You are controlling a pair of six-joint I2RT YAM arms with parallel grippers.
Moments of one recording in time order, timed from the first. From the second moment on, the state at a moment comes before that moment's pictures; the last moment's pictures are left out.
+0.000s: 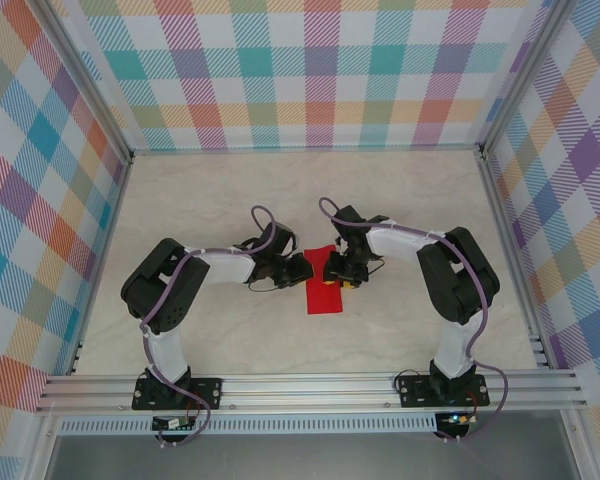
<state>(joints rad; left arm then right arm) -0.64 1.86 0.94 -0.03 0.40 -0.88 0.58 1.89 1.15 -0.69 -0.33 0.65</state>
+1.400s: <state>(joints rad) -0.64 1.87 0.96 -0.06 0.40 -0.86 0.59 1.89 1.18 -0.58 -0.41 0.66</state>
